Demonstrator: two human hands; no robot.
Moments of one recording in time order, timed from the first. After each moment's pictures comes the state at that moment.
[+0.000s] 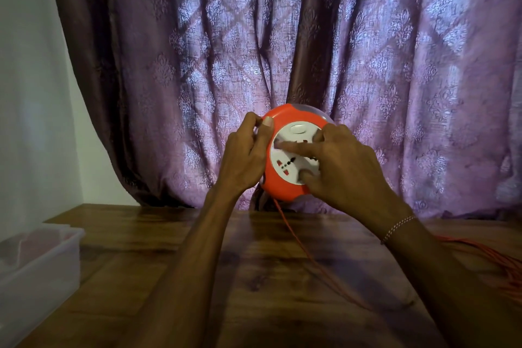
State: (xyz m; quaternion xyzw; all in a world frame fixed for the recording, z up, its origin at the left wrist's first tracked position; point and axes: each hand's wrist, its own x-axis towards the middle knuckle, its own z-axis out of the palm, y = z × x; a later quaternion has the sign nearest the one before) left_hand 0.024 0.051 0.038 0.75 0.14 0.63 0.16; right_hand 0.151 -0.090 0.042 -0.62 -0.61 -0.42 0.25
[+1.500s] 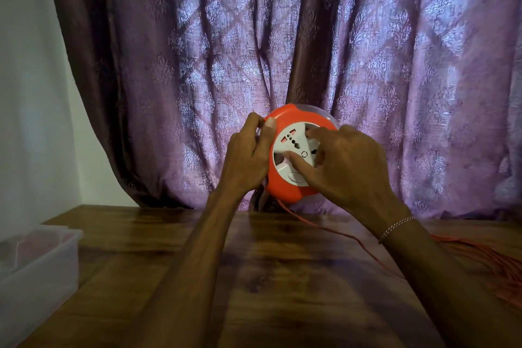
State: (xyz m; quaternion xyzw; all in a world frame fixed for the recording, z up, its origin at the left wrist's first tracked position) left_hand 0.028 0.052 0.037 0.75 0.13 0.63 0.14; right_hand 0.148 -0.088 0.044 -0.62 -0.54 -0.46 0.34
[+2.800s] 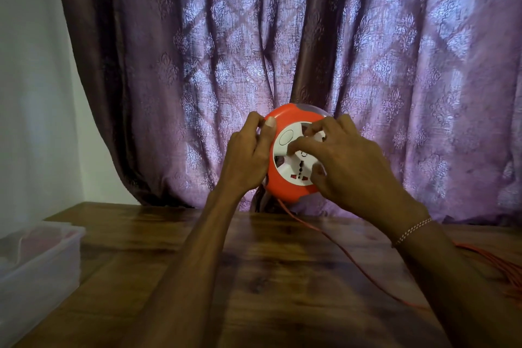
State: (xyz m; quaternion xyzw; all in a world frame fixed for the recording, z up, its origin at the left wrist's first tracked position) left_hand 0.022 0.053 0.039 0.75 0.14 0.63 0.15; right_hand 0.151 -0.095 0.051 -0.58 -0.62 -0.48 0.20
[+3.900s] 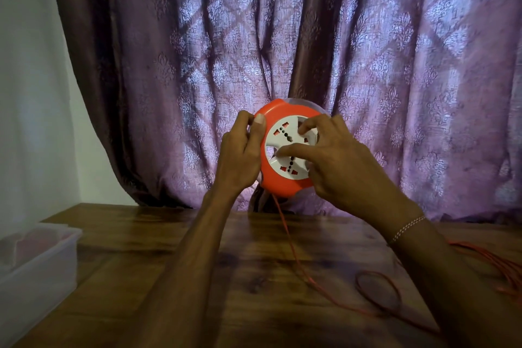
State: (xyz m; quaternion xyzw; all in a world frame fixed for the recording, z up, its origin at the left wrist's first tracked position) left_hand 0.020 0.053 0.040 0.72 0.14 0.66 0.16; right_hand 0.155 -0.091 0.051 -0.56 -0.67 -0.44 0.22
